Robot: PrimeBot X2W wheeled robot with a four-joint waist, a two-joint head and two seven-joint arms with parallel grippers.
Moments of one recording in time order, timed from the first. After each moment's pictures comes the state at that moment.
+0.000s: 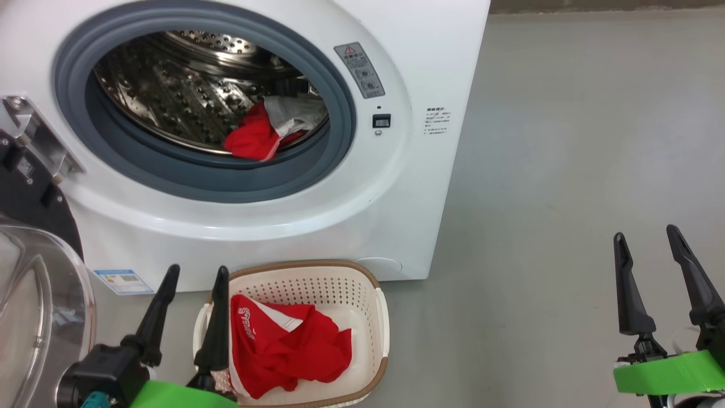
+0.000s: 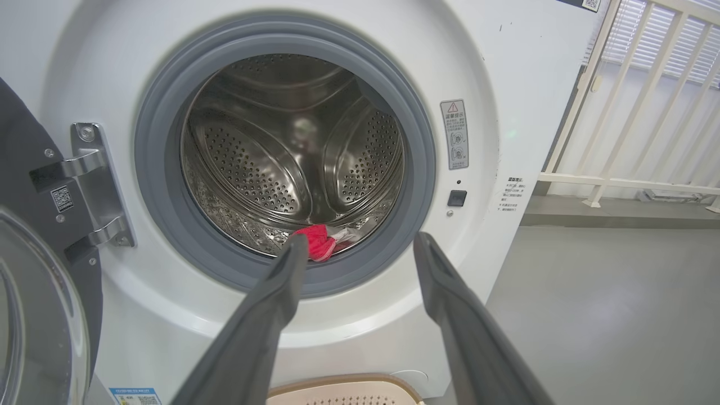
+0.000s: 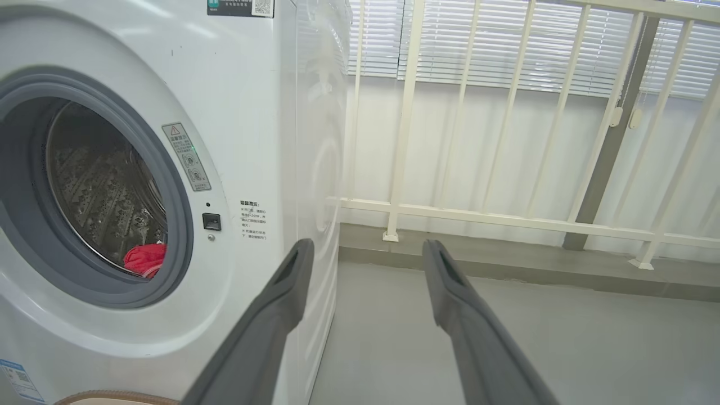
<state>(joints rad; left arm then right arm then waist) -0.06 0.16 -0.13 -0.03 -0.33 0.04 -0.17 0.04 -0.06 -0.17 -0.05 0.13 0.13 -0.26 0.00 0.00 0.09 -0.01</state>
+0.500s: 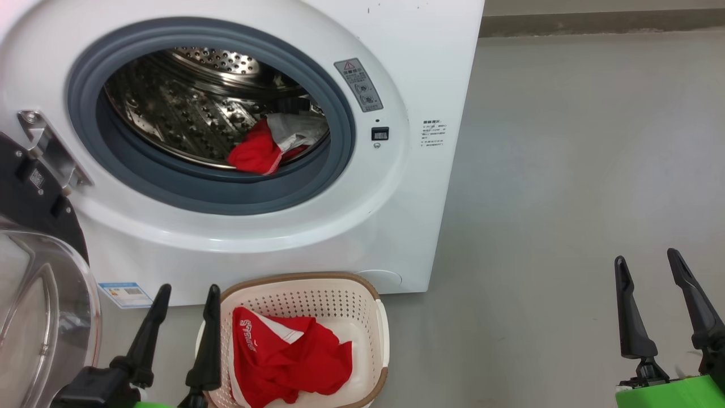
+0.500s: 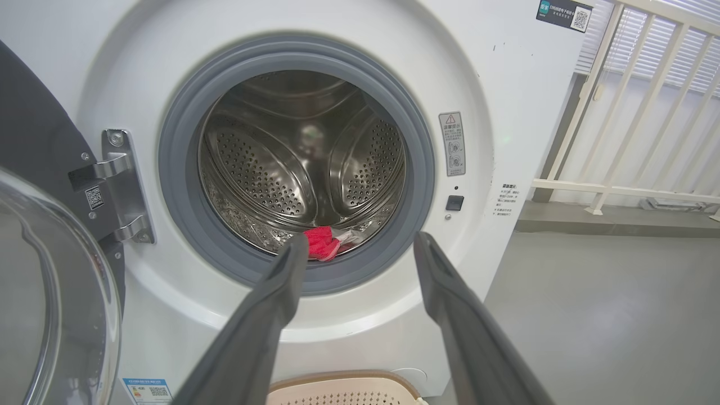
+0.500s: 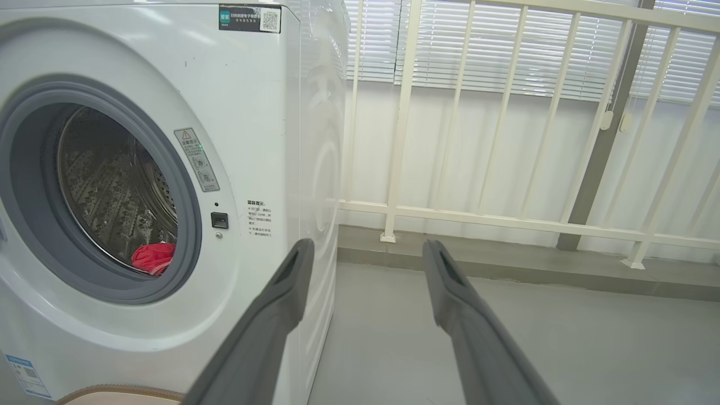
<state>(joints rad) 0.02 0.17 -0.12 -0.10 -0.35 0.06 -0.15 0.13 -0.05 -0.18 -0.10 0.12 0.13 -0.26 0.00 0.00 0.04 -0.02</state>
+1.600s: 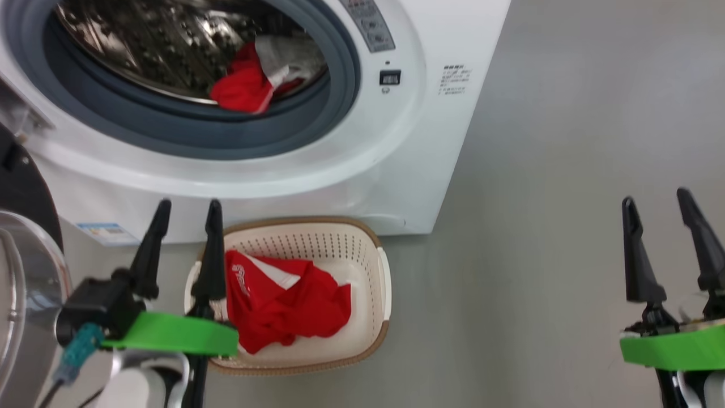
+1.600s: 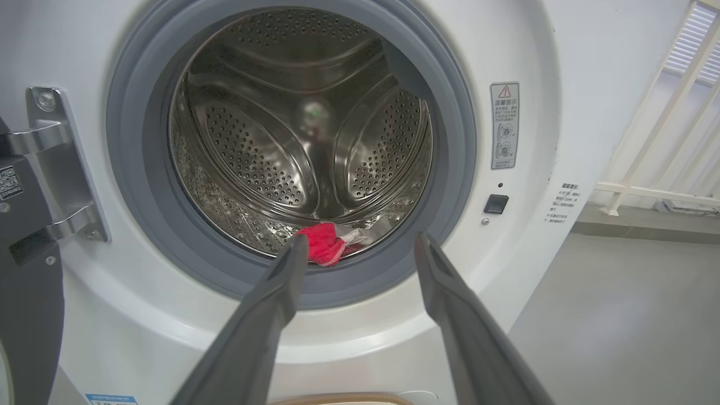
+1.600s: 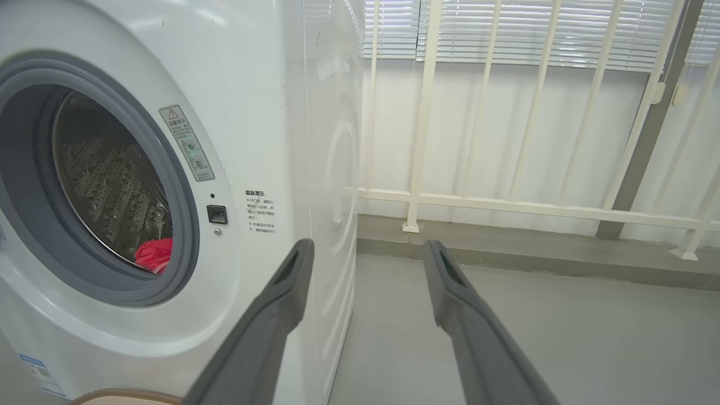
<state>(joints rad) -0.25 0.14 -0.14 0.06 -0.37 0.07 -0.18 -0.01 -0.10 -0.15 -0.10 0.20 0.13 -0.26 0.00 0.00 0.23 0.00</state>
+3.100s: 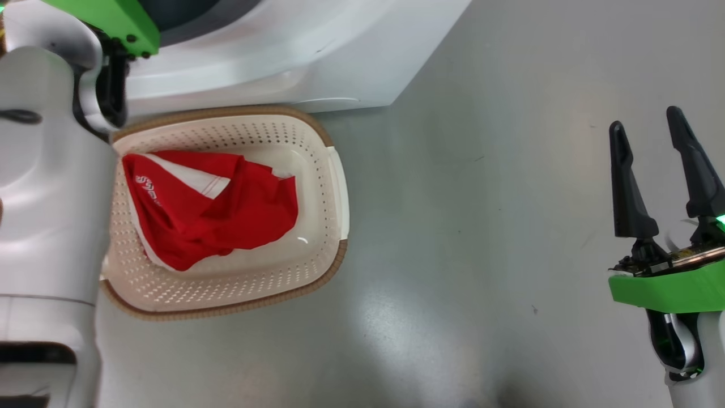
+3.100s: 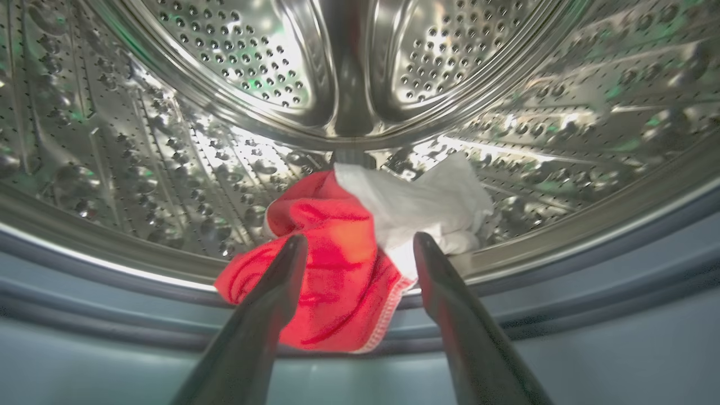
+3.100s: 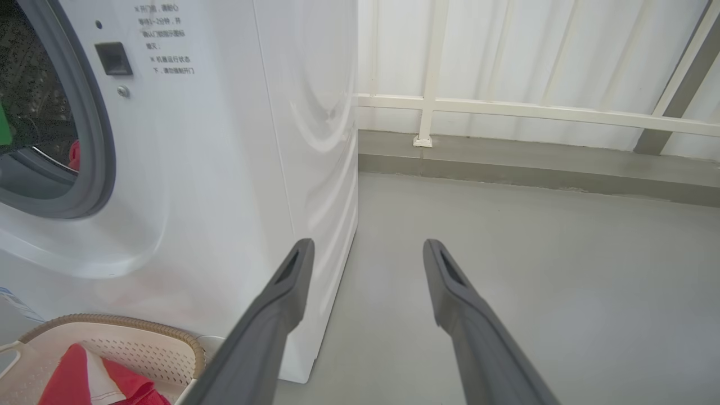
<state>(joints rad) -1.27 0.12 -0.14 0.93 -0.43 0.05 -0.04 -0.24 -0.16 -0.05 -0.07 0.29 0.13 -0.26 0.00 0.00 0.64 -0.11</state>
